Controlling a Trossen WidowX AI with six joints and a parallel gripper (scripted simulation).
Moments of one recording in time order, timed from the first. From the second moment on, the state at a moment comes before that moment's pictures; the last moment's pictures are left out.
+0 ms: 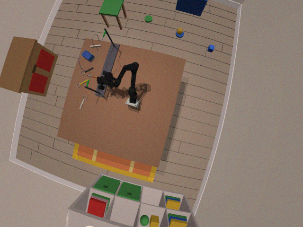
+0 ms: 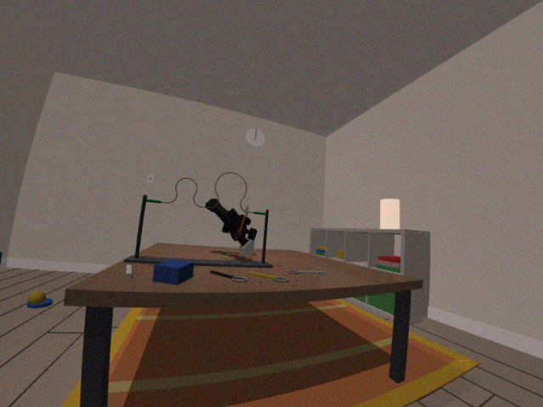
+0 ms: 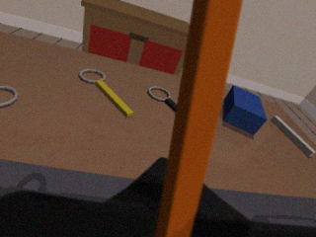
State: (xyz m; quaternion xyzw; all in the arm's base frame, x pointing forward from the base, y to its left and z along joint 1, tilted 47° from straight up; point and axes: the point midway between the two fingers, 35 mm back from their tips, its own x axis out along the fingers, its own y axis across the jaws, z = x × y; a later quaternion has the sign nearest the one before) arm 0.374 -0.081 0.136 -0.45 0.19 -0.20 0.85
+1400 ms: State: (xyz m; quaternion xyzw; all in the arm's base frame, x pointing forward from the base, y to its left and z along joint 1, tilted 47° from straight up) arm 0.377 -0.043 0.091 -0.39 0.20 -0.19 0.88
